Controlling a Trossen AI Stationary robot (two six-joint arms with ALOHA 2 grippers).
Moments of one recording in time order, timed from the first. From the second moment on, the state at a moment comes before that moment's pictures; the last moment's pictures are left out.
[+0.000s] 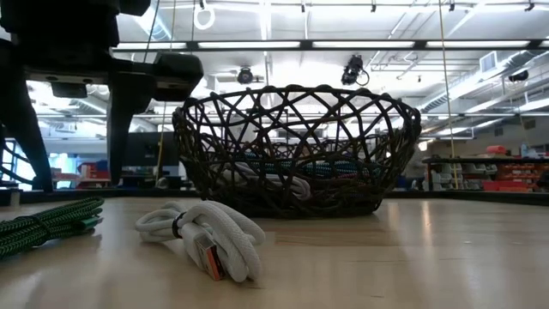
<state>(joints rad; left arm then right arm) -0.54 1.77 1.10 -0.57 -0.08 0.40 -0.12 1.54 2.27 -1.24 0.21 0.15</state>
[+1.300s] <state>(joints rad) -0.51 1.78 1.38 -0.80 -0.11 -0.07 -0.14 1.54 2.27 -1.25 0.21 0.13</state>
